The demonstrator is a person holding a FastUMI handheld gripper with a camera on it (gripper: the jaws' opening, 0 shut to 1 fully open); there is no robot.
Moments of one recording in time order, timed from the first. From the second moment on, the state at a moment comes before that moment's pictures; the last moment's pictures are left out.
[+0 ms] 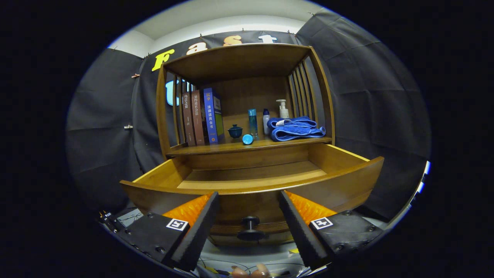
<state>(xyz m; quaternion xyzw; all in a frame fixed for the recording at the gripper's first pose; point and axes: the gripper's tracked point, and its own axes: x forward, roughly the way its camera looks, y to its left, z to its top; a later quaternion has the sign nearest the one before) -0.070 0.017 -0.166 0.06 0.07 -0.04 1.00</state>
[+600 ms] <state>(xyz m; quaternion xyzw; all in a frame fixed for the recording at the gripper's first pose) 0.012 0.016 -0.156 0.03 0.05 -0.04 1.00</state>
